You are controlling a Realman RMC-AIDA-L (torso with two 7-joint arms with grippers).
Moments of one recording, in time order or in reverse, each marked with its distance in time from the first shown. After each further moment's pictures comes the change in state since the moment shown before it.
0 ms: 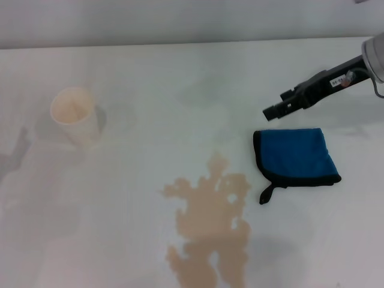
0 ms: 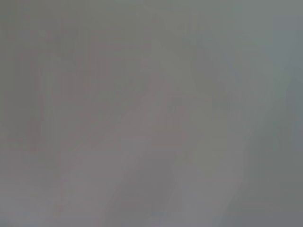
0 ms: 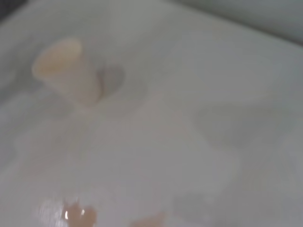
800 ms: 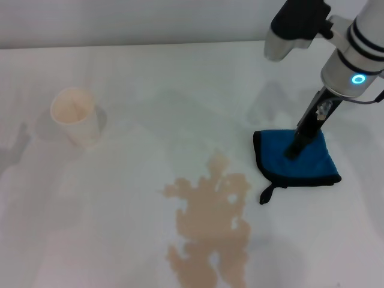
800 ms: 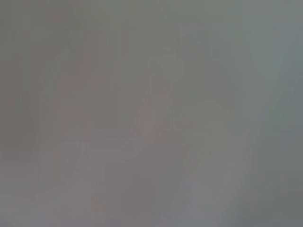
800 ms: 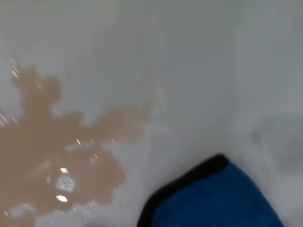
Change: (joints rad) left arm -0.017 0.000 0.000 0.026 0.000 0.046 -0.001; right arm 0.120 0.238 -0.010 -0.283 -0.766 -0.204 0.241
